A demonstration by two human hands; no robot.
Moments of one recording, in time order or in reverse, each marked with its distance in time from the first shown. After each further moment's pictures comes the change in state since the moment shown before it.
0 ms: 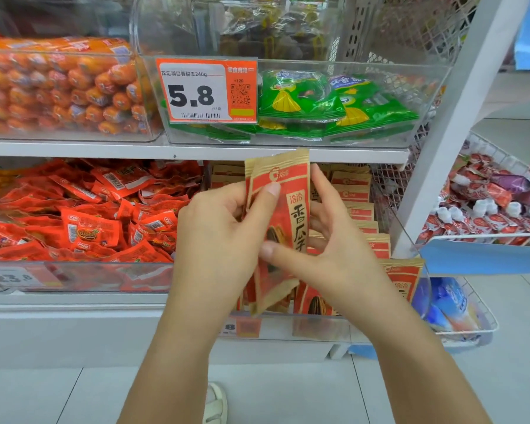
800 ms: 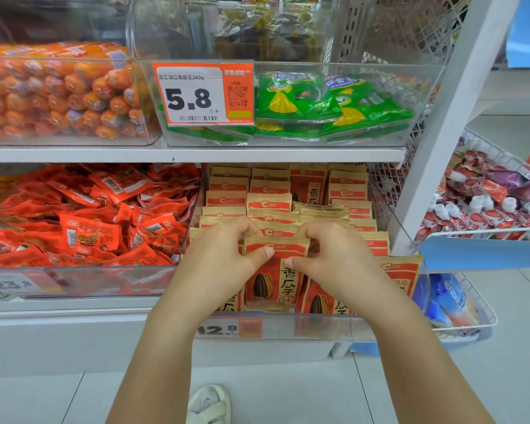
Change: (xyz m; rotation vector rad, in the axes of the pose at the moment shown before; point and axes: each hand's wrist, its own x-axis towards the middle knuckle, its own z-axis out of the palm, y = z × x) left_hand 0.011 -0.044 -0.006 0.506 -0.398 -0.153; right_hand 0.020 0.014 -0.009 -0.756 -0.115 0.198
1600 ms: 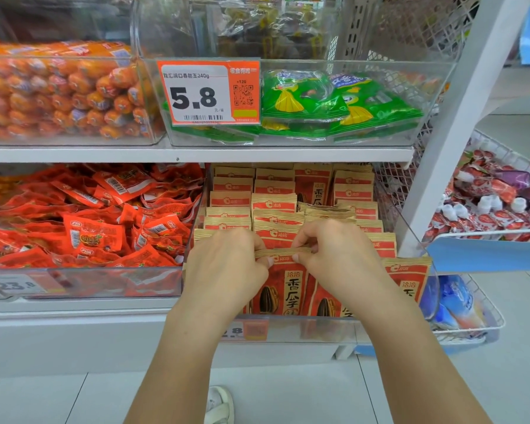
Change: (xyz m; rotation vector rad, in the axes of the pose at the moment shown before) left_hand 0.004 0.001 0.010 0.419 0.007 -0.034; right_hand 0.009 -0.004 0.006 -0.136 0.076 0.007
